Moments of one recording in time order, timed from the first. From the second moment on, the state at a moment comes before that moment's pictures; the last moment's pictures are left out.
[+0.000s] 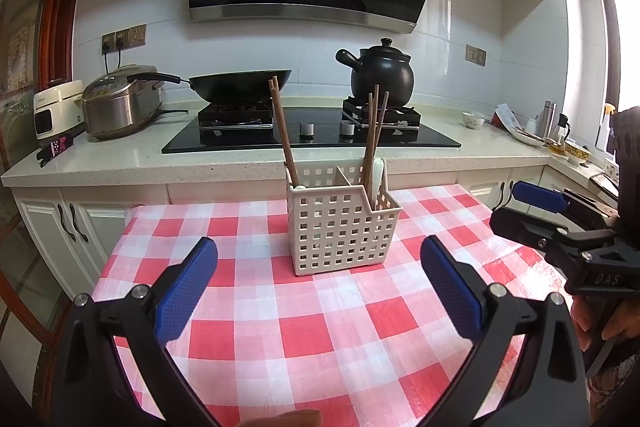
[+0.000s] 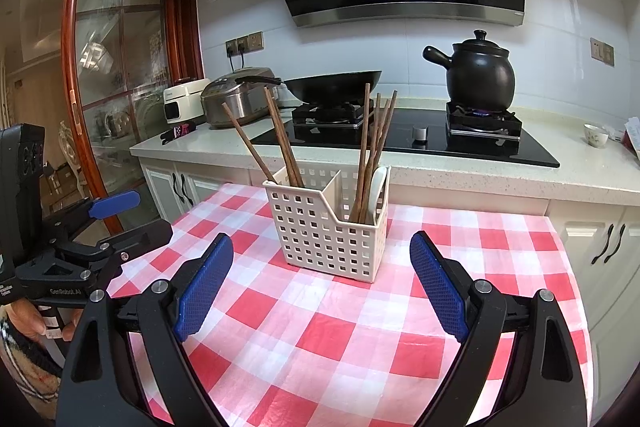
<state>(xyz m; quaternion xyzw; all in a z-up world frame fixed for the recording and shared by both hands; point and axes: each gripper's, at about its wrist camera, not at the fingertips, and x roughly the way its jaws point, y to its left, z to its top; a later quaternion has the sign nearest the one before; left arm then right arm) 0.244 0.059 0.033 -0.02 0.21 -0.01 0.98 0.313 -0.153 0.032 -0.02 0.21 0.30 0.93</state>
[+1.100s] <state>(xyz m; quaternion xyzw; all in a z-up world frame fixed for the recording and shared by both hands) 0.248 0.054 0.033 -0.02 0.21 -0.03 0.98 0.313 -0.163 0.035 -0.01 0.20 0.27 0.94</state>
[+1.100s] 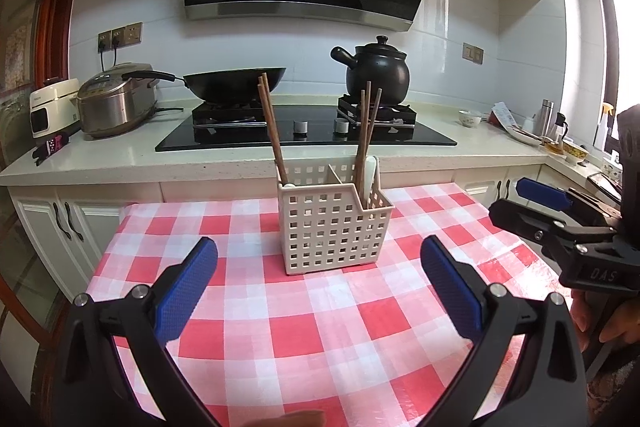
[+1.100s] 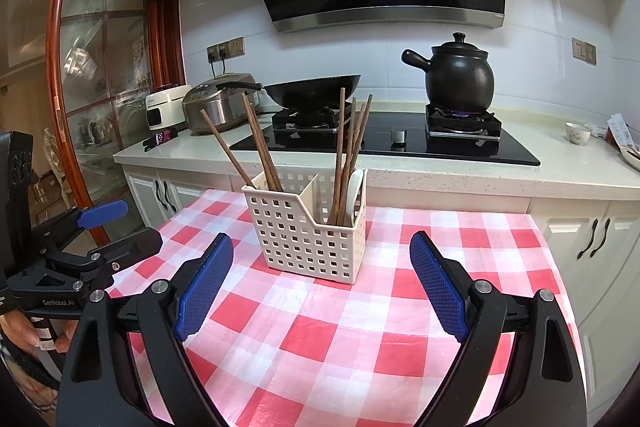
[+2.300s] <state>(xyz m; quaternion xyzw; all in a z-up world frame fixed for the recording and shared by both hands) 0.247 0.055 0.035 -0.04 0.21 -0.05 0.98 0.312 -0.162 0.036 -0.01 0.21 0.27 0.94</state>
